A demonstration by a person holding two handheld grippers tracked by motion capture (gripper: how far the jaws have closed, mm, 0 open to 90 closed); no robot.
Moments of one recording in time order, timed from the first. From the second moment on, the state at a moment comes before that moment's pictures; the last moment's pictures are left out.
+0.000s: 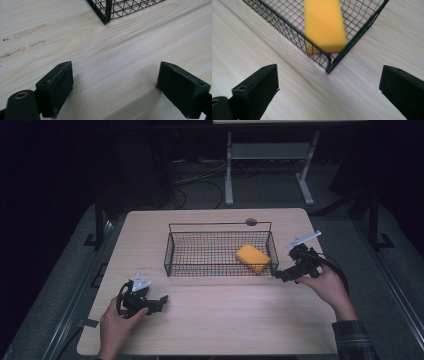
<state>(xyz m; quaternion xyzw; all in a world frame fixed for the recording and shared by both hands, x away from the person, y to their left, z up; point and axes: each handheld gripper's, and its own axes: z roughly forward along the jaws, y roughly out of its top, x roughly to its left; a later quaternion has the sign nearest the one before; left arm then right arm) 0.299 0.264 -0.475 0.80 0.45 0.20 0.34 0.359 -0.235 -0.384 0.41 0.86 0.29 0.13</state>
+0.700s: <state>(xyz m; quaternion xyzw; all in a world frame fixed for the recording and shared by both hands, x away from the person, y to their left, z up) 0.299 0.264 -0.475 0.80 0.45 0.20 0.34 0.293 -0.258 -0.449 0.43 0.83 0.31 0.17</state>
